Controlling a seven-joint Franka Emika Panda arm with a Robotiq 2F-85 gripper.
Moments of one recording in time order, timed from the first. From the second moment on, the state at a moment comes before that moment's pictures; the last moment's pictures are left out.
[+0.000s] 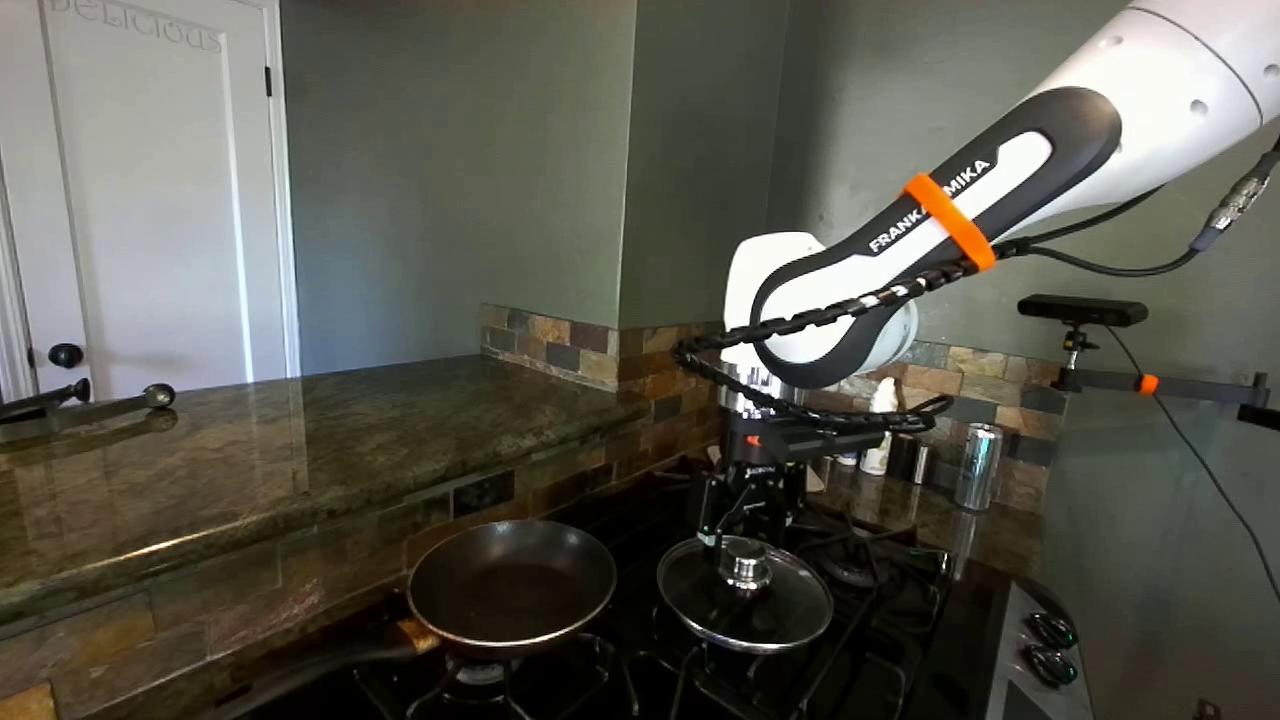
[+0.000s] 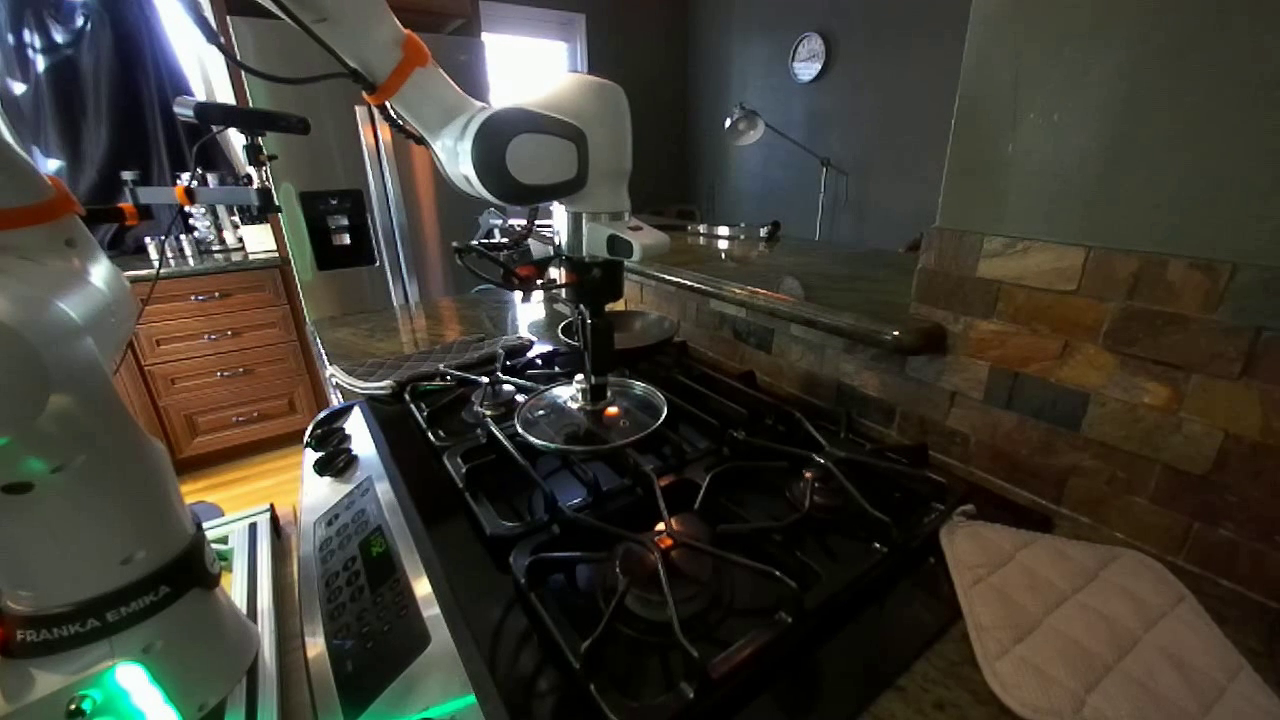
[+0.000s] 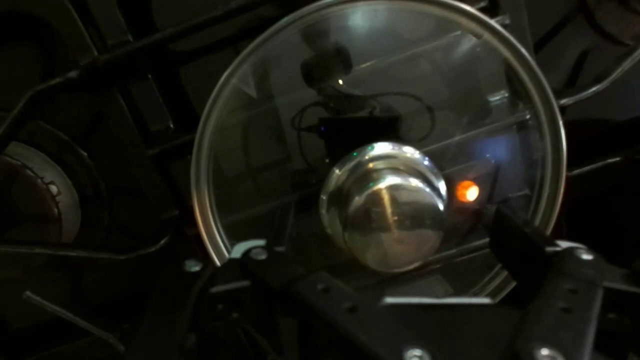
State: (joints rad) arm -0.04 -0.14 0.03 -2.49 0.03 2.33 0.31
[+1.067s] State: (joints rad) arm -0.04 -0.13 0.03 -2.48 0.03 2.33 0.31
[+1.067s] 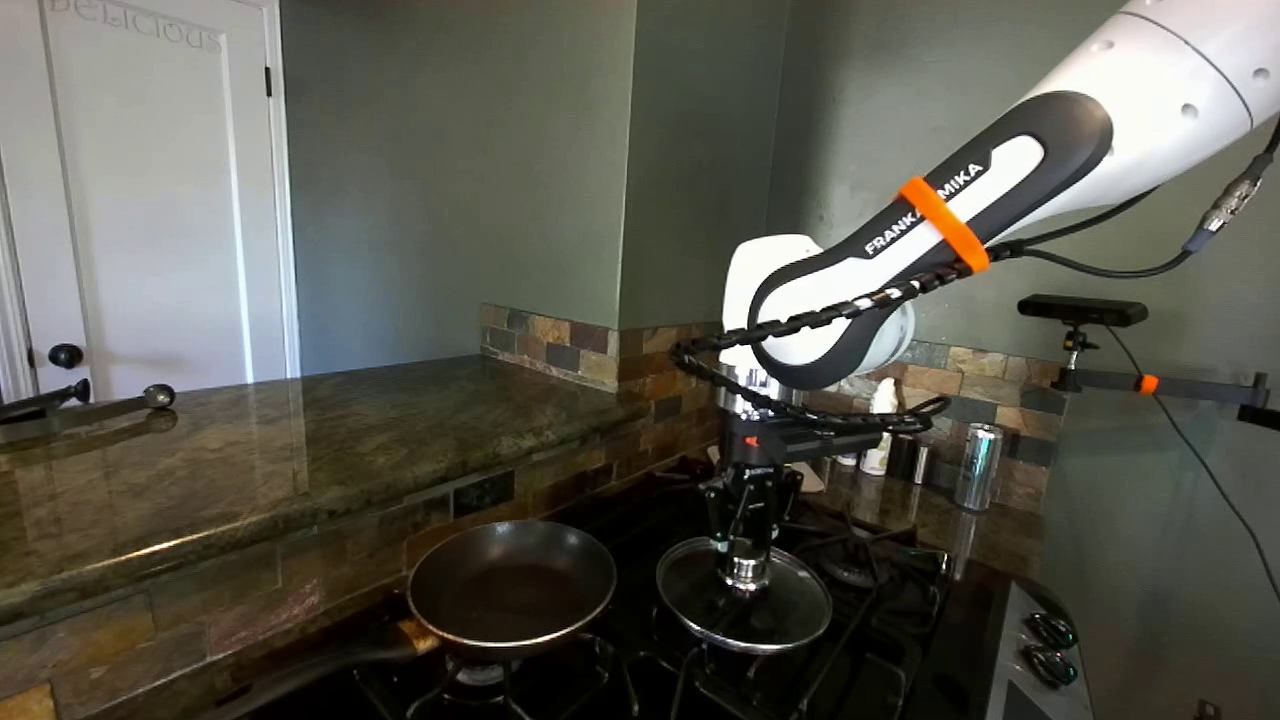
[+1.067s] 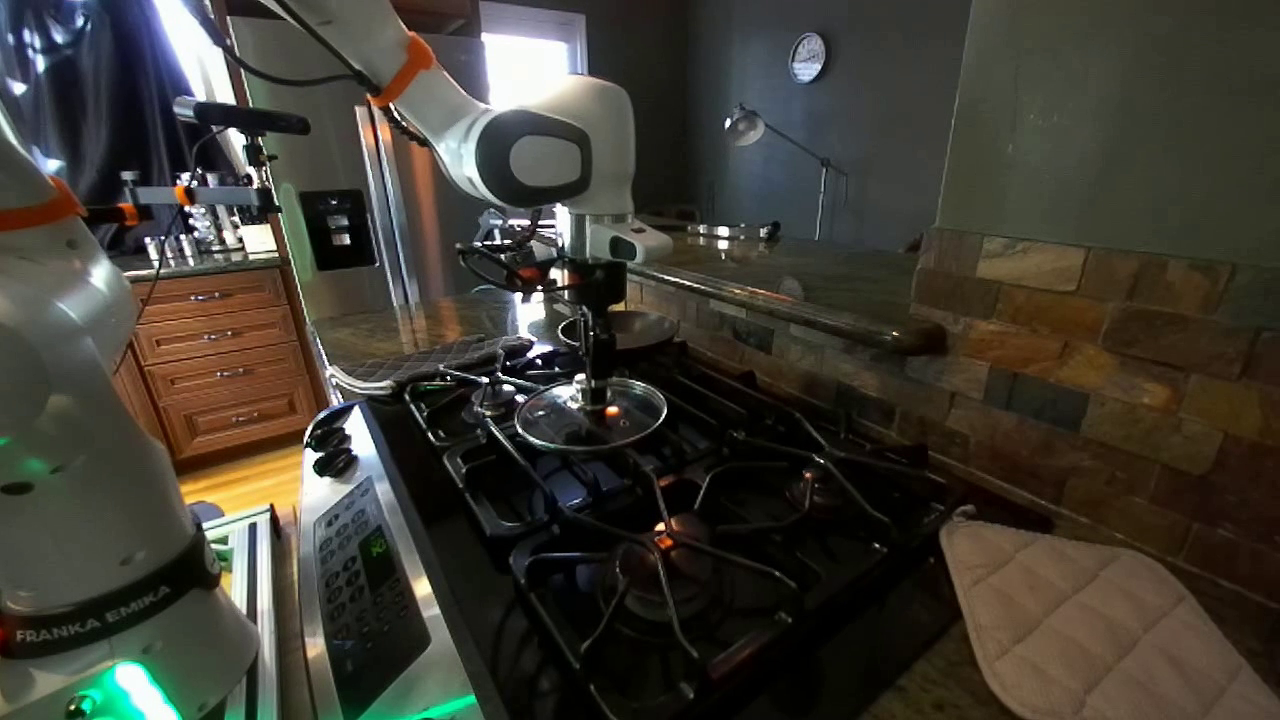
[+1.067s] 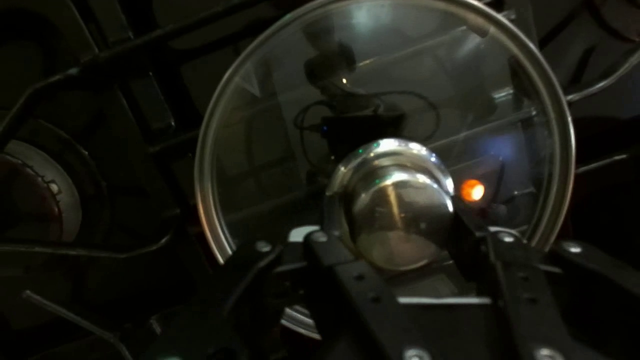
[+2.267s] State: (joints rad) arm -0.04 -0.12 0.03 -2.45 0.01 2.33 0.31
